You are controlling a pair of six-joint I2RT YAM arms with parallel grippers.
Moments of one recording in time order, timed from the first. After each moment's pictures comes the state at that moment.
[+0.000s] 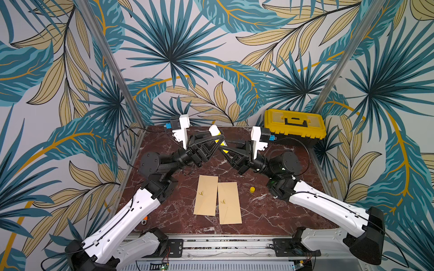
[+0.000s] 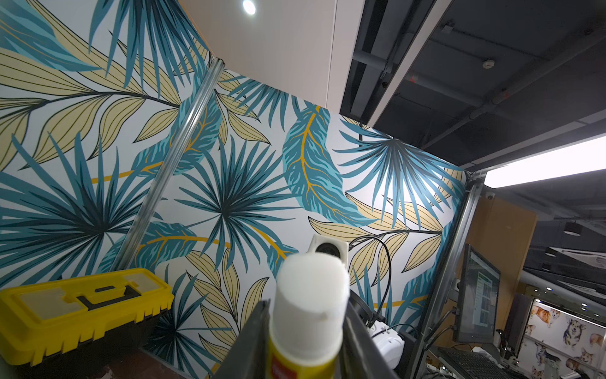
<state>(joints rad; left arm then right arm) -0.60 1.04 1.05 0.63 0.58 -0.87 0.86 1.26 1.09 0.73 -0.39 0.42</state>
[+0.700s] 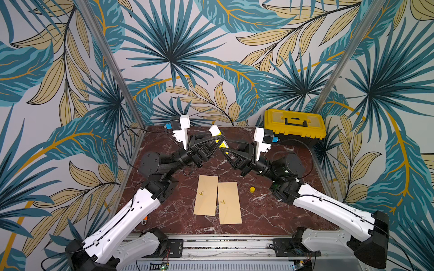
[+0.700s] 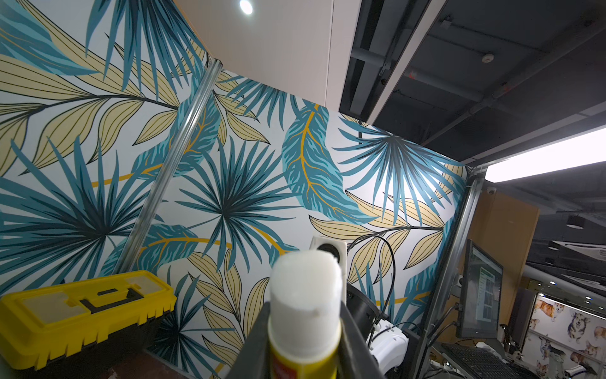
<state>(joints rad) -0.60 1.04 1.05 0.63 0.58 -0.85 0.87 1.20 1.05 0.68 -0.33 0.41</state>
